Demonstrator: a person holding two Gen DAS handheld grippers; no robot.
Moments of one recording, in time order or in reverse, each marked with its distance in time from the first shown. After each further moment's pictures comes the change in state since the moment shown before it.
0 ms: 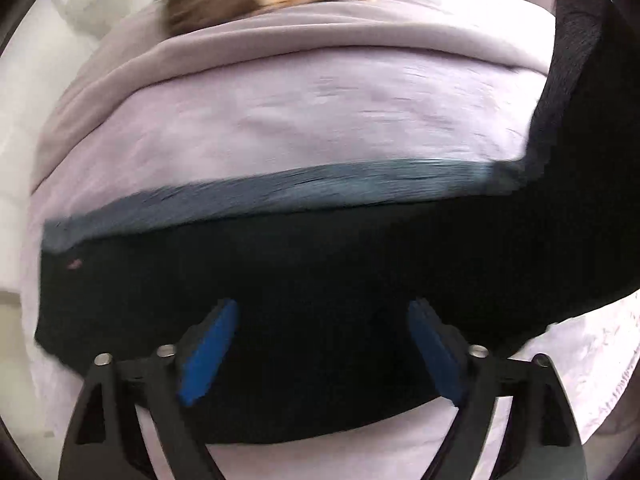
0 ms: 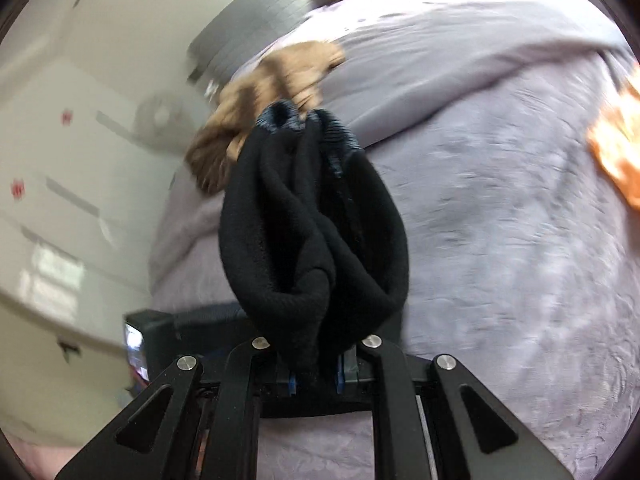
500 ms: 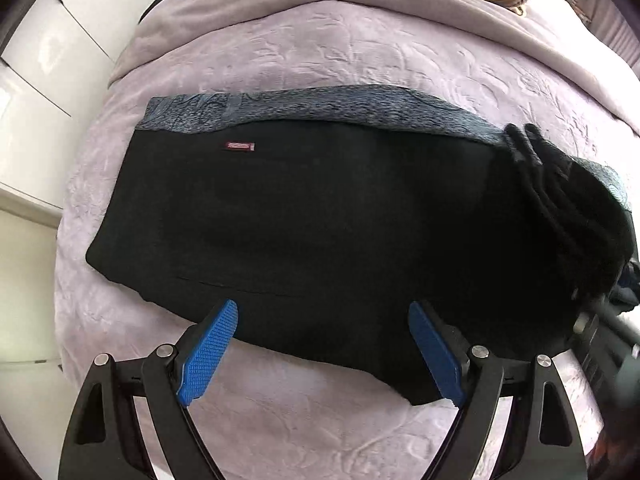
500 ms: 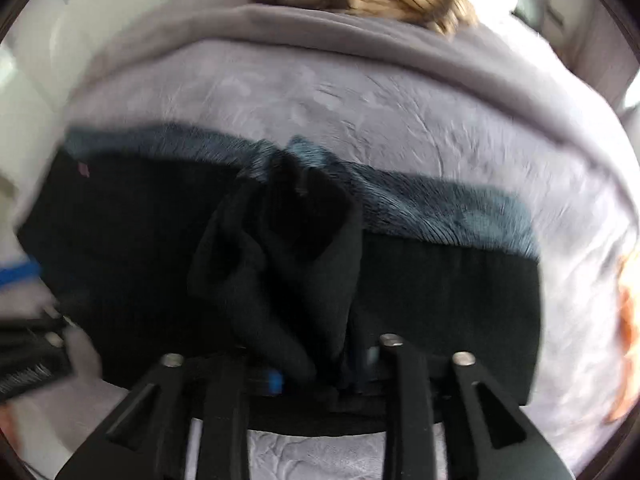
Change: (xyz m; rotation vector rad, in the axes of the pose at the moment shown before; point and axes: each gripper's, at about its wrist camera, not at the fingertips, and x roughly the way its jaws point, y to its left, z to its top) left arm -0.002 0.164 -0.057 -0.203 0.092 0.086; right arm 0.197 0.176 -0.123 -0.559 0.250 -0.492
